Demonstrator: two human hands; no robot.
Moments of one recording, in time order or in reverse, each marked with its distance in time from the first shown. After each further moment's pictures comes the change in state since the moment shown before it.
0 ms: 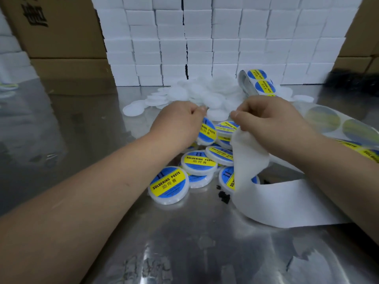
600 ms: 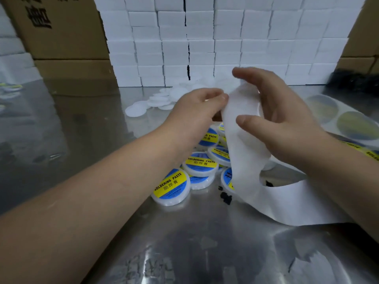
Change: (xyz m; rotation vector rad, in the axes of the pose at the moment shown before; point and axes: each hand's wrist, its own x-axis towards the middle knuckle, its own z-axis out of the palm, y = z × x) left_hand -0.014 0.031 -0.004 -0.688 -0.144 -0.038; right_hand -0.009 -0.014 -0.005 0.253 -0.034 -0.282
